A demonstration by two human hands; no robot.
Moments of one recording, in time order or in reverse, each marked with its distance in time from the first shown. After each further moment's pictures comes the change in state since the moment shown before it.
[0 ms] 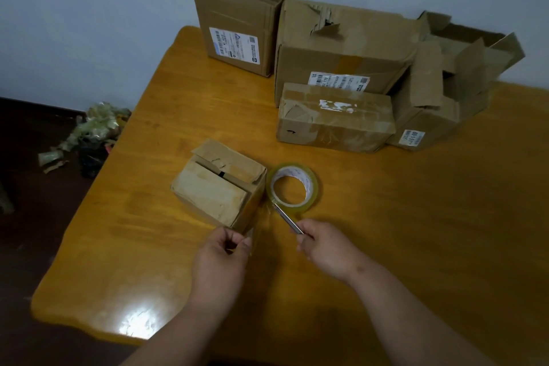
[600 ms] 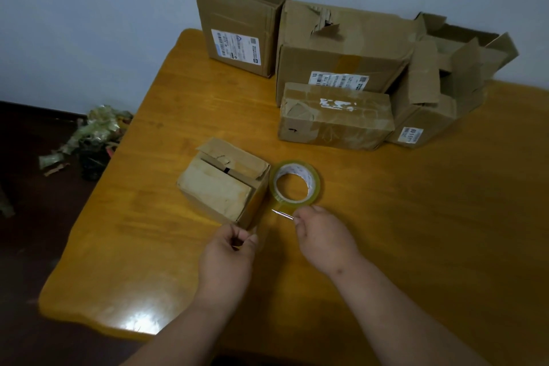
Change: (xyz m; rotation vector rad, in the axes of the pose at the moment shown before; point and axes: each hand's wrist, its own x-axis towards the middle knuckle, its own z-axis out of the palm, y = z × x) left_hand -0.003 -0.003 0.000 0.020 -0.004 0.023; right_hand 0.003 -0.012 0.015 -0.418 0.321 -0.159
